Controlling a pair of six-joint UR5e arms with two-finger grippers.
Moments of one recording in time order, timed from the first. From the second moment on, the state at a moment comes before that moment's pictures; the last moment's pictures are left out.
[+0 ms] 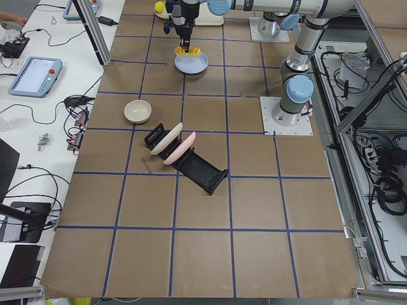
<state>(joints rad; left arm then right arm) -1.61 -1.60 -1.56 -1.49 1.60 0.03 1.95 -1.04 1.47 -1.88 -1.51 0.51</state>
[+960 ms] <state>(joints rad) -1.61 -1.60 -1.57 -1.48 1.60 0.02 1.90 -1.05 1.49 -2.02 -1.73 0.34</state>
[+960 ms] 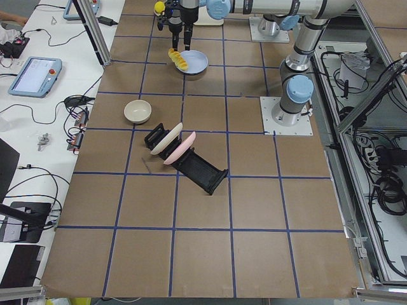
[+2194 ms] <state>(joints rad) -1.60 -1.60 -1.55 -1.48 1.57 0.00 1.31 -1.67 1.97 -1.93 -1.58 -0.32</state>
